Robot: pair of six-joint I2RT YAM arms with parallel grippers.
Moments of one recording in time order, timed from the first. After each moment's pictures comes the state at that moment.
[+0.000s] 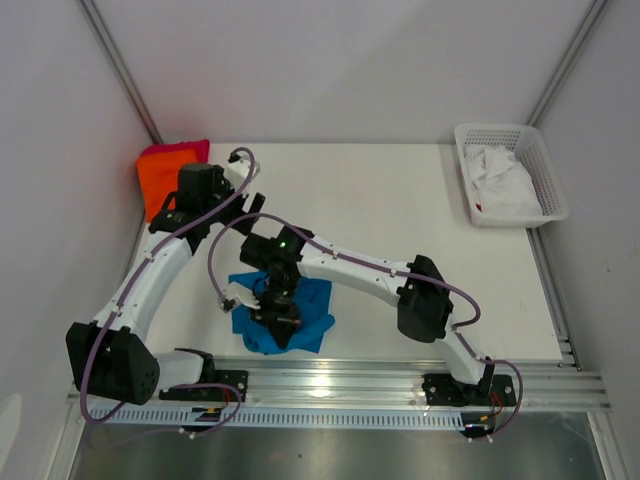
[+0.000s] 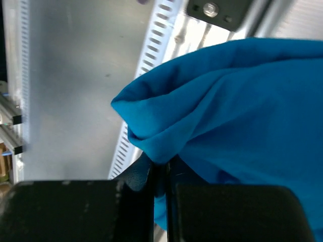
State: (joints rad) left arm -0.18 1.26 1.10 -0.45 0.22 0.39; right arm 1.15 2.19 2.09 -1.33 -0.76 -0.59
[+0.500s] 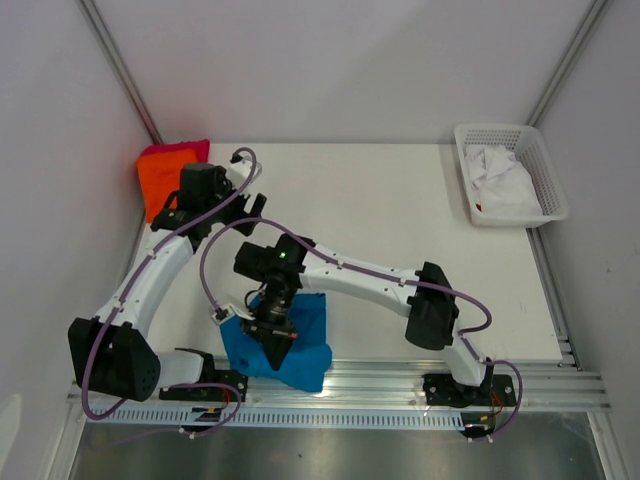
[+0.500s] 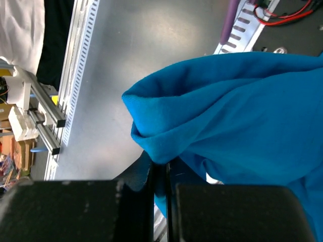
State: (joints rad) left arm -0.18 1.28 1.10 -0.45 0.24 0.39; right arm 1.23 2.13 2.08 -1.33 -0.96 -0.51
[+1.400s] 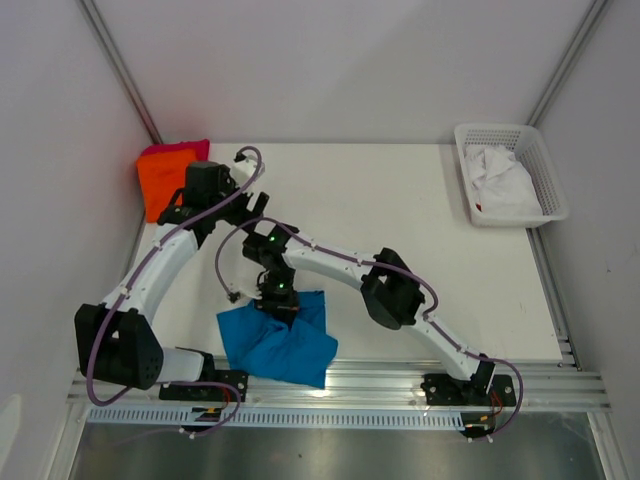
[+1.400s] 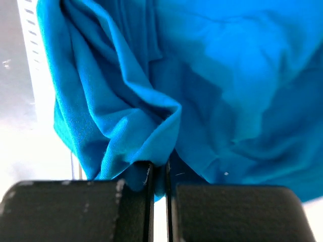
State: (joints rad) left arm -0.18 1.33 1.10 -0.41 0.24 0.40; right arm 1.07 2.46 2.22 -1.35 -0.63 -0.67
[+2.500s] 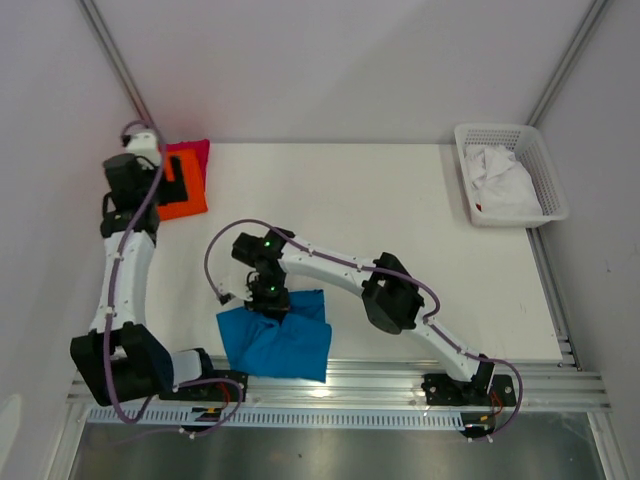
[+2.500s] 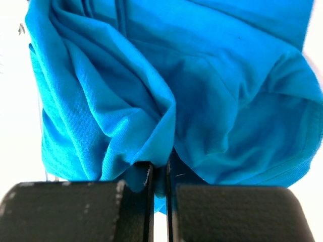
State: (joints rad) left arm 0.17 1.26 1.12 -0.28 0.03 0.14; right arm 1.12 2.45 2.26 -1.25 -0.51 -0.63
